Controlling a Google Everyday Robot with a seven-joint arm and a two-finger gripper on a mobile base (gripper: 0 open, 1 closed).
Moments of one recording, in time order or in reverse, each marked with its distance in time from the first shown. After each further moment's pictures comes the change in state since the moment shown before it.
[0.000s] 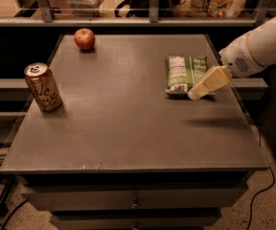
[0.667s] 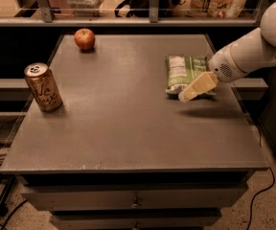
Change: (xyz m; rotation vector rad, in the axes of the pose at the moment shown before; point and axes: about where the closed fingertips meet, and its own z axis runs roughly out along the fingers) arm 0.004 -0.005 0.050 -0.059 0.000 0.065
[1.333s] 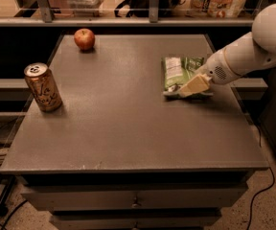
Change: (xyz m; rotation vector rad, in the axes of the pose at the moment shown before) arm 0.002 0.001 0.021 -0.022 0.011 0.010
